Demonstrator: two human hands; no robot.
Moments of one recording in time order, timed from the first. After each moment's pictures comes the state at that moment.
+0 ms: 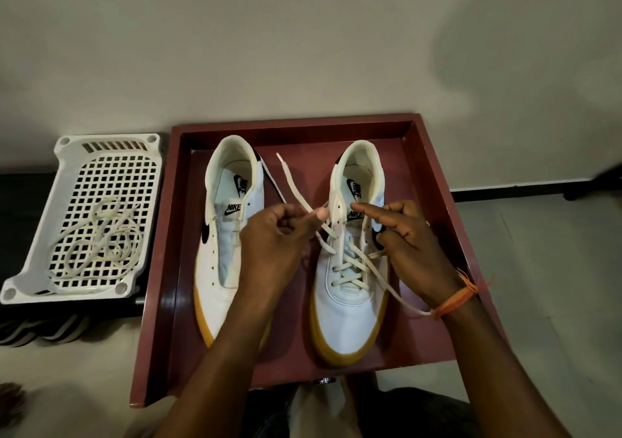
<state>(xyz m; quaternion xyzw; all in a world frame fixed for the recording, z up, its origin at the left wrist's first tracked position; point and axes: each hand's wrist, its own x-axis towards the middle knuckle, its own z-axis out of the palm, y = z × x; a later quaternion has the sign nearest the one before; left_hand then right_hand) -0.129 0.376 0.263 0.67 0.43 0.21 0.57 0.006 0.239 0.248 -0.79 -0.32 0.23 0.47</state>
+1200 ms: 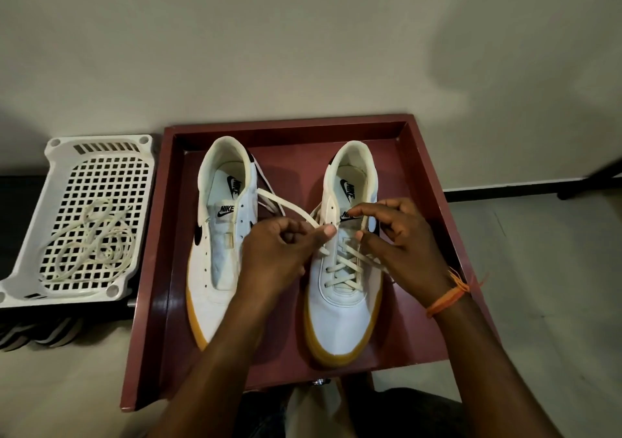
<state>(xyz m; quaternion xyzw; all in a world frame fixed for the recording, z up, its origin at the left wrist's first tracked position) -0.126 0.368 0.264 0.67 0.43 0.14 0.58 0.012 0.236 0.254 -0.80 -0.37 0.19 0.43</state>
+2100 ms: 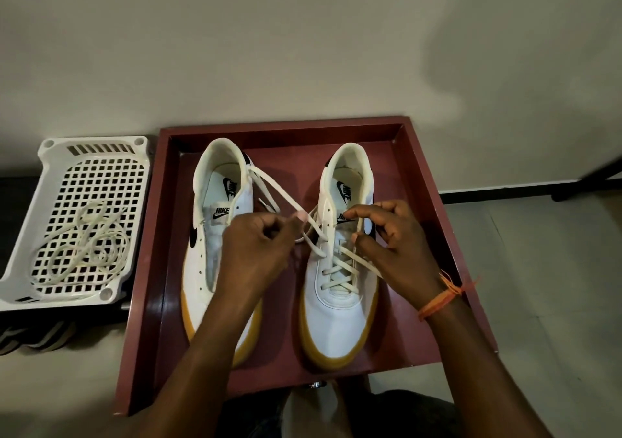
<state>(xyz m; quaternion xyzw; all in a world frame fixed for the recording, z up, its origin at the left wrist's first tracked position) -0.133 0.383 0.263 0.72 0.43 0.19 0.51 0.009 0.239 0.252 -0.80 -0.37 0.18 0.44</state>
